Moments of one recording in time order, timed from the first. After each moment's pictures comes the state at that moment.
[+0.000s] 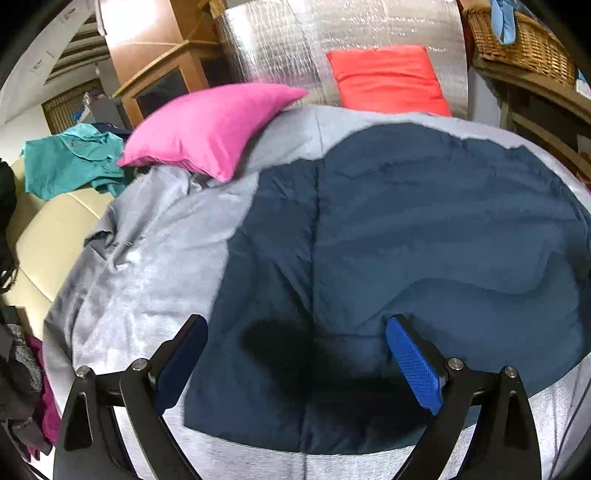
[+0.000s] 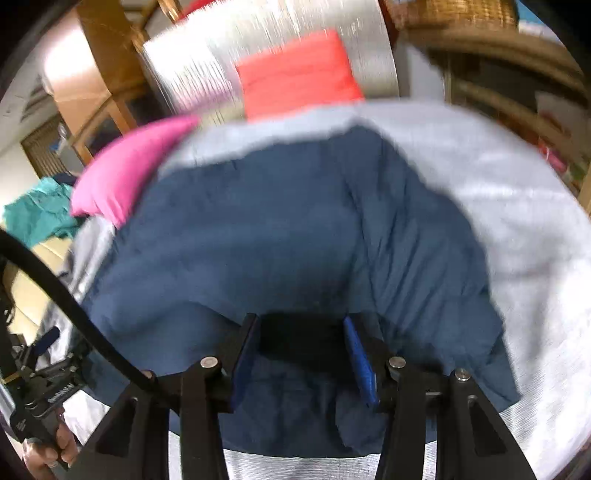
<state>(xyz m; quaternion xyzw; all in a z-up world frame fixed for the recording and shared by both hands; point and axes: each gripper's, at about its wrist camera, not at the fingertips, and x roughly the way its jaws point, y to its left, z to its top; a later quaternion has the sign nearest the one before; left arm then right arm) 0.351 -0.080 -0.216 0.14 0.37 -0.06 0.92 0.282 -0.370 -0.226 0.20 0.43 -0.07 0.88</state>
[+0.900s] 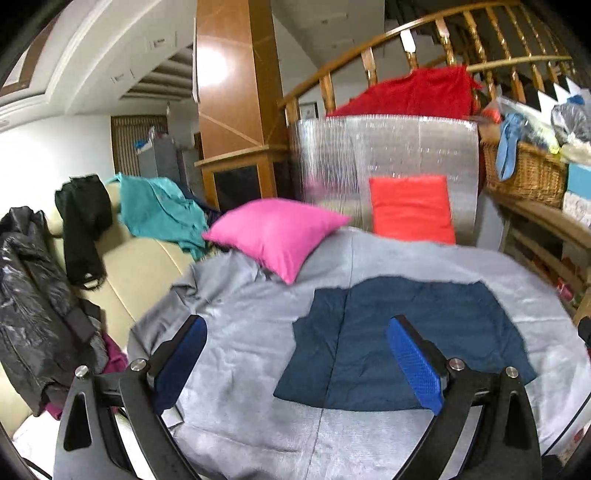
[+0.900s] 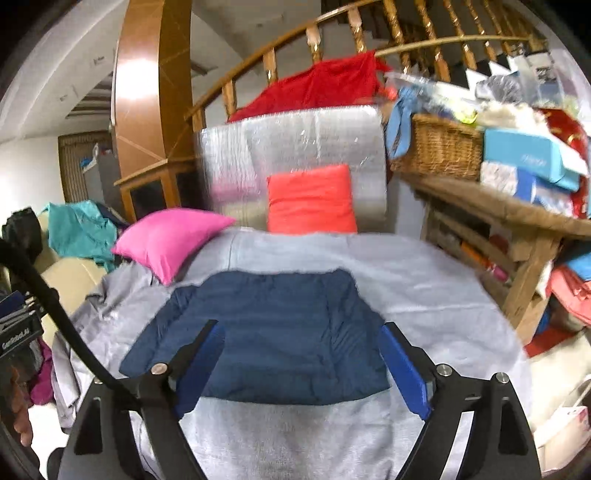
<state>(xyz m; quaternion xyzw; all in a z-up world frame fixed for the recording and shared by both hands) 0.158 -0.024 -0.034 0.05 0.18 -0.01 0.98 0.094 -0.323 -0.029 0.09 0.23 -0.11 0.96</state>
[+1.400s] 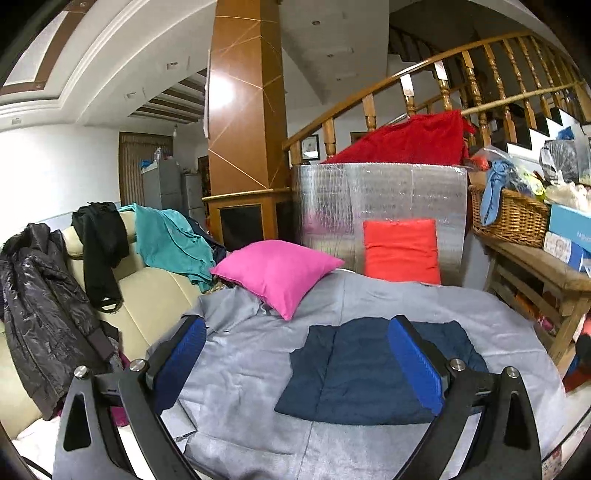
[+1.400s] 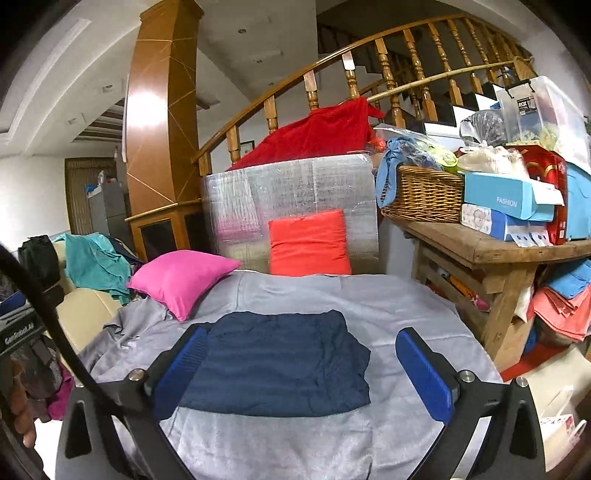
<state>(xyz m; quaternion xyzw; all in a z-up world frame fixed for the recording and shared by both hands) 0.086 -0.014 0.034 0.03 0.12 -0.01 0.99 0.018 -0.306 0.045 0.08 0.17 -0.11 0.98</state>
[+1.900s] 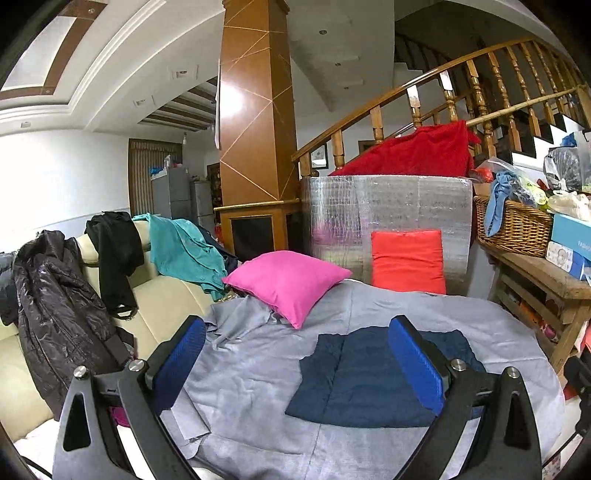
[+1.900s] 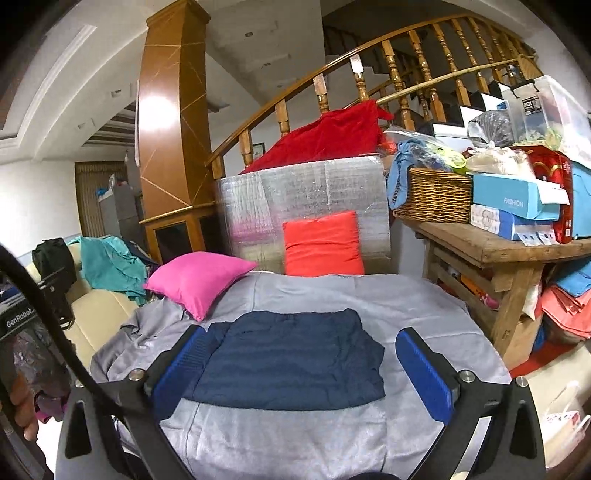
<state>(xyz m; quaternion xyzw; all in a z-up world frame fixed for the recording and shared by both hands) 0.063 -0.012 0.049 0.03 0.10 0.01 0.99 0.003 -0.283 0.052 0.09 0.17 -0.09 0.98</state>
